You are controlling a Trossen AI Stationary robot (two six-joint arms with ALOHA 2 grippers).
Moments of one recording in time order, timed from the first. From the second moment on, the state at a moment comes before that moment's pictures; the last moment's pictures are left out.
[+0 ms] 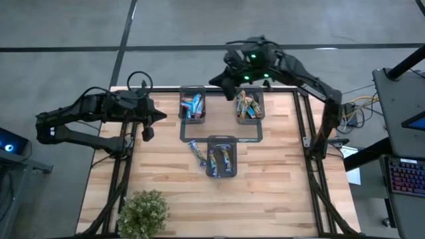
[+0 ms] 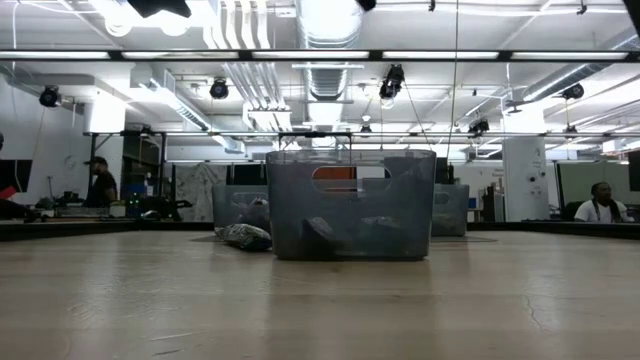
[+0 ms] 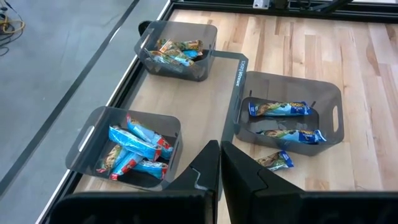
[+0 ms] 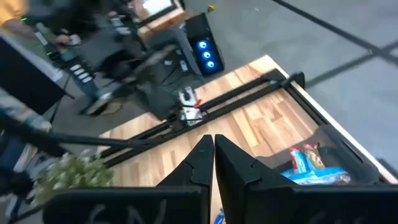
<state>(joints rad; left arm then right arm) 0.11 0.87 1.24 -0.96 -0.18 -0.03 -0.34 1.79 2.20 -0.83 -0.29 0.32</state>
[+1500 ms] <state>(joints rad) 0.11 0.87 1.24 -0.63 -0.12 -0.02 0.07 1.01 1.36 -0.54 0.00 0.37</state>
